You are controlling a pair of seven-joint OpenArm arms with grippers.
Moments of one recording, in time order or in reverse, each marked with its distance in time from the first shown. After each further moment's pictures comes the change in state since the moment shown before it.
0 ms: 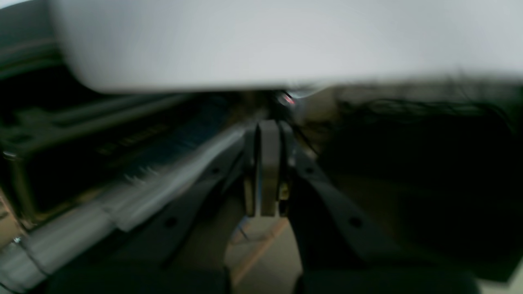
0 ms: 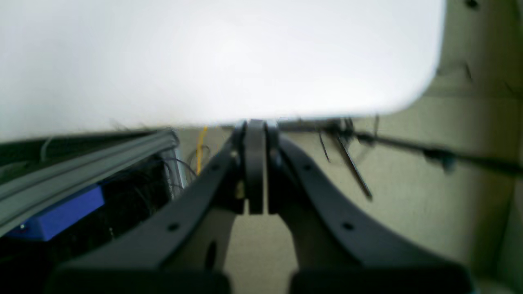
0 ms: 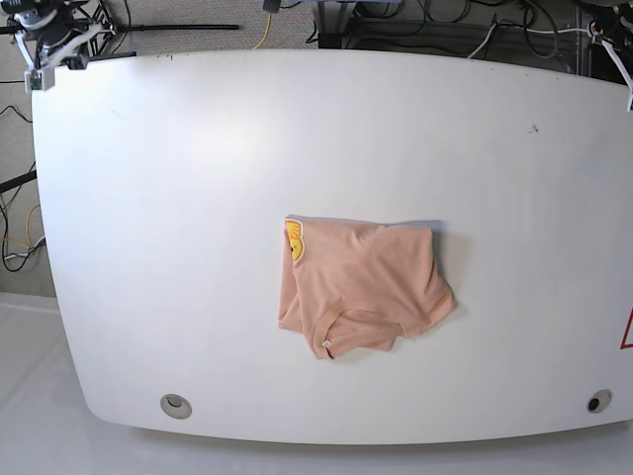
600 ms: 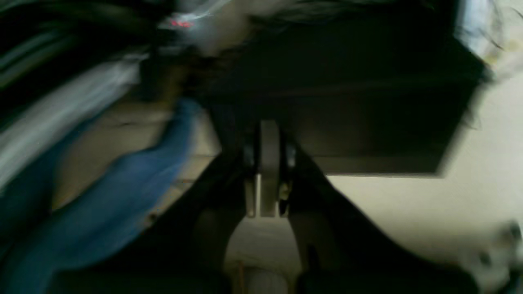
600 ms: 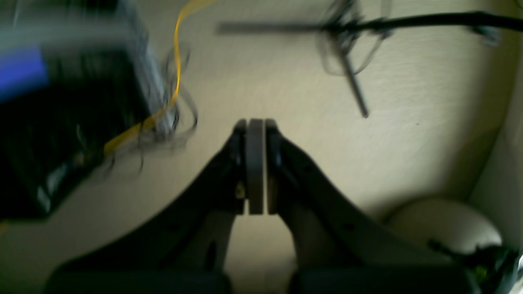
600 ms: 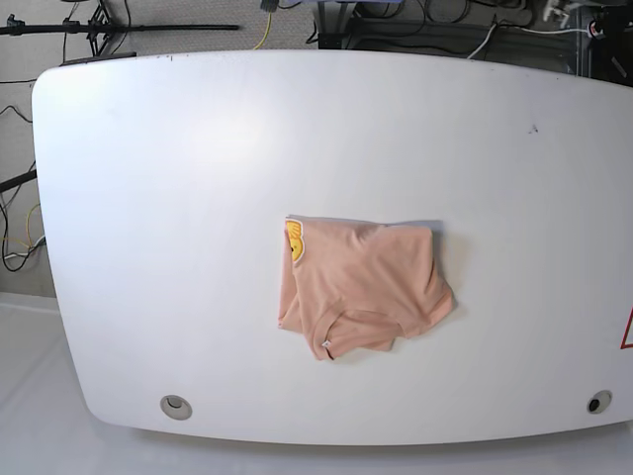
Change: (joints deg) left arm 11.4 13.2 11.2 -11.4 14.7 0.0 -16.0; right arm -3.1 -24.4 0.8 -11.6 -37.7 18.2 14.3
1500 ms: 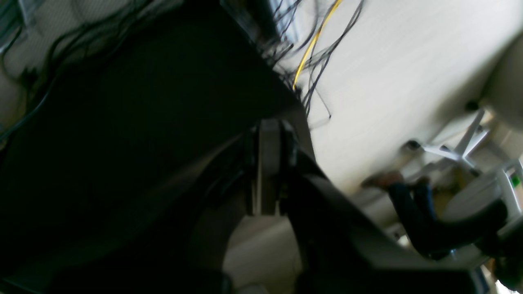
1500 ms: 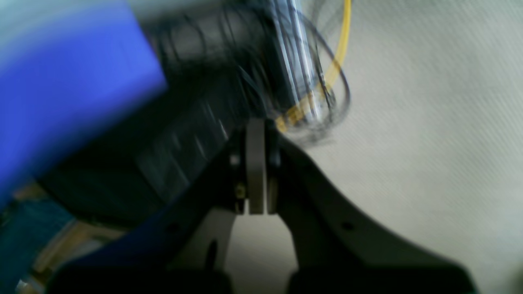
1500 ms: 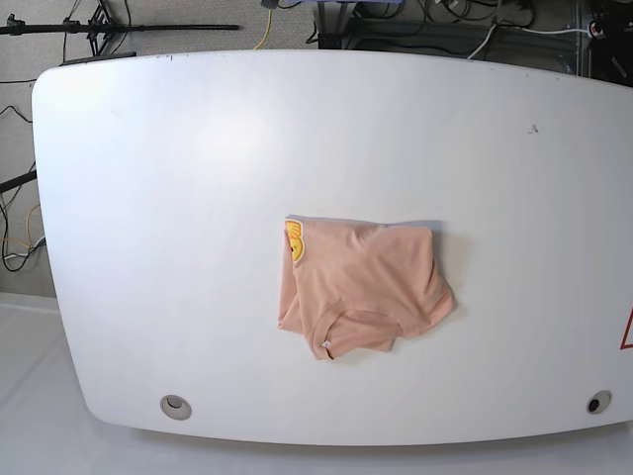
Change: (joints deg) left arm -32.1 -1.1 2.1 -70.6 39.2 6.2 -36.8; right arm 38.2 4.4 14.4 -81.4 -39.5 -3.2 39.5
